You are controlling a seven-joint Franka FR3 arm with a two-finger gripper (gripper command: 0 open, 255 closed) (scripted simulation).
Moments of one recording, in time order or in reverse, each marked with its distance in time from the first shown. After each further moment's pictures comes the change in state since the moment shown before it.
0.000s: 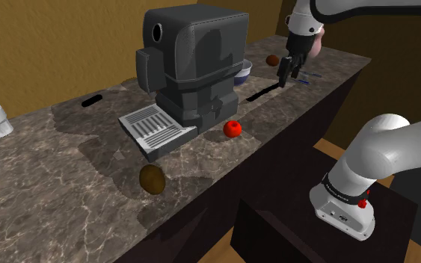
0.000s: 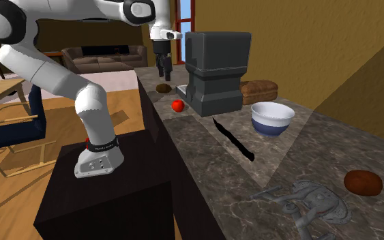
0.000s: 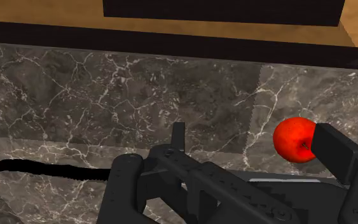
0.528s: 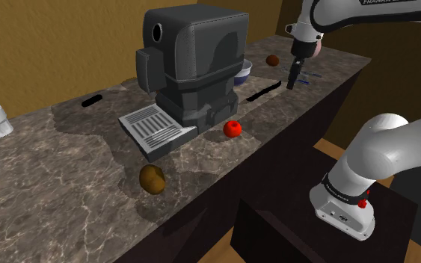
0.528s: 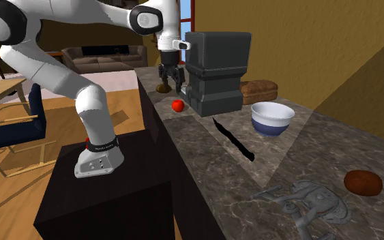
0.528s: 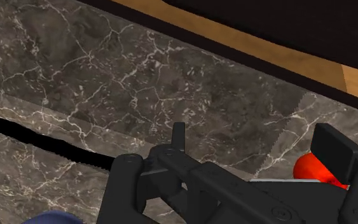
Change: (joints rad) arm 0.030 0.050 -0.189 -0.044 -0.117 0.102 -0.374
